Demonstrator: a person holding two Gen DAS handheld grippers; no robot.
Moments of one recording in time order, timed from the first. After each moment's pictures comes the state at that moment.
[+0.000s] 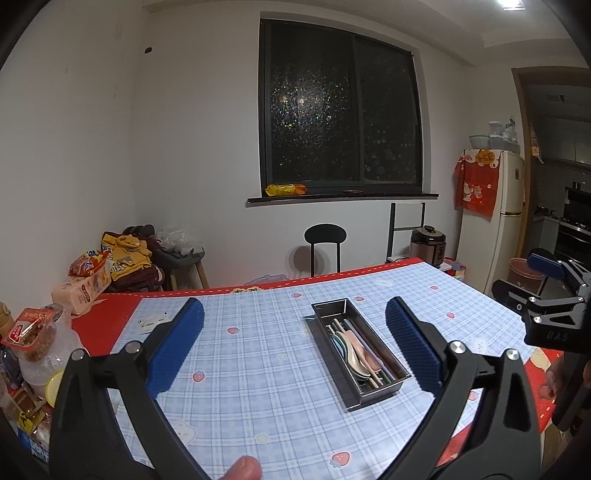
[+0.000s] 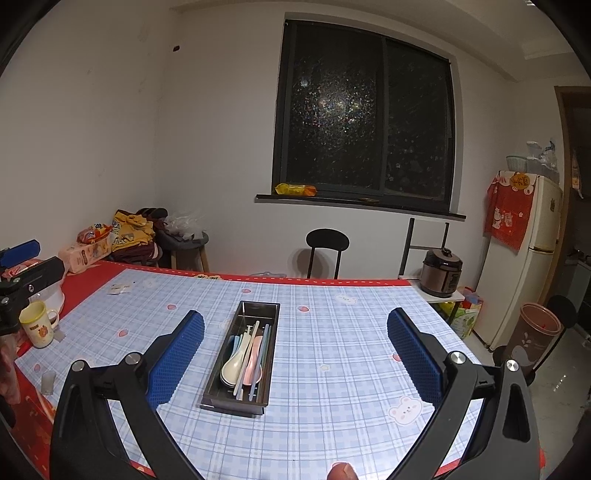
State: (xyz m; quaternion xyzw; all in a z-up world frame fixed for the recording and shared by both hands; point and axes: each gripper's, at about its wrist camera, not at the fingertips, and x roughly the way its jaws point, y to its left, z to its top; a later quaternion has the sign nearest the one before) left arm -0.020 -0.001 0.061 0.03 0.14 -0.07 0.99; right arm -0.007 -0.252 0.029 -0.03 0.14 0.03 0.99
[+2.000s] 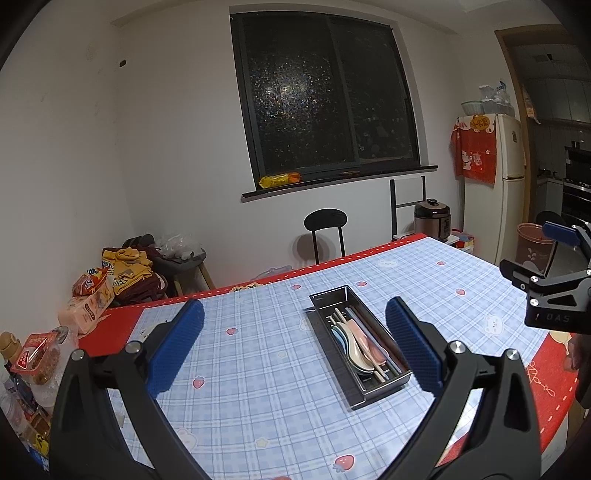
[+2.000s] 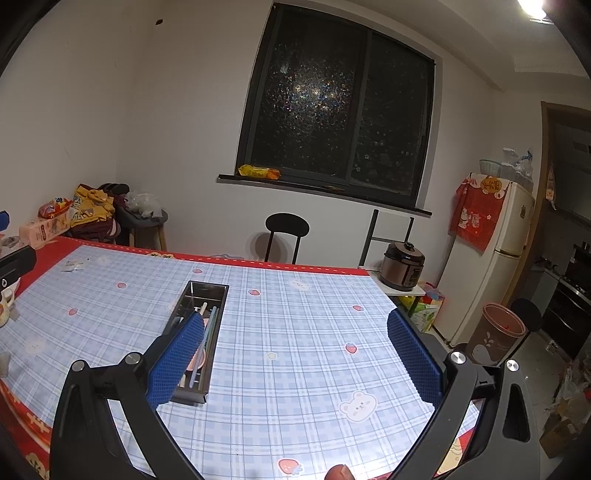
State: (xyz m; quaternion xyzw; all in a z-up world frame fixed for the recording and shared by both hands) left arm 0.005 -0.048 0.044 0.10 0.15 -0.06 0.98; right arm 0.013 -0.273 0.012 -0.07 0.17 -0.05 0.98
